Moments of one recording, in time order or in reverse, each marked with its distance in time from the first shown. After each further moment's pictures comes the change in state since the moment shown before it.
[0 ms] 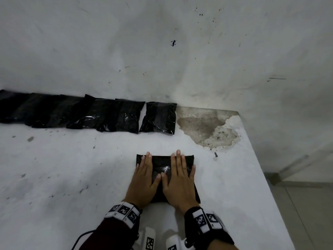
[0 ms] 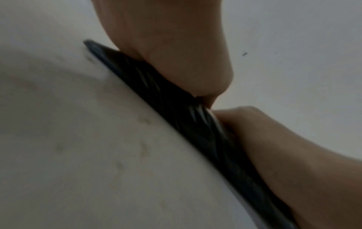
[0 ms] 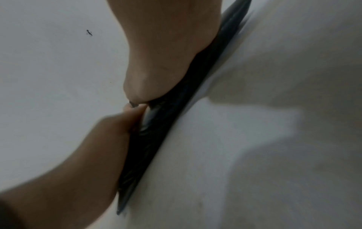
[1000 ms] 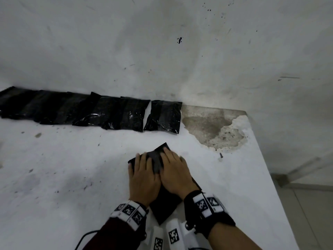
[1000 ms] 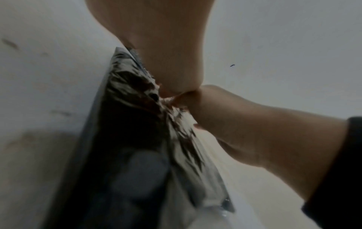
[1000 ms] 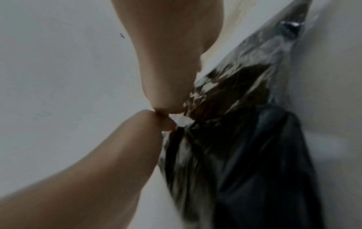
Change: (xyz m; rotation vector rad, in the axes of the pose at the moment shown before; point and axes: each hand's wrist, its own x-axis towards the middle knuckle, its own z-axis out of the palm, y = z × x) left_hand 0.004 0.020 -0.006 0.161 0.132 -0.262; right_hand 0.038 -0.009 -0.014 -0.031 -0.217 -0.296
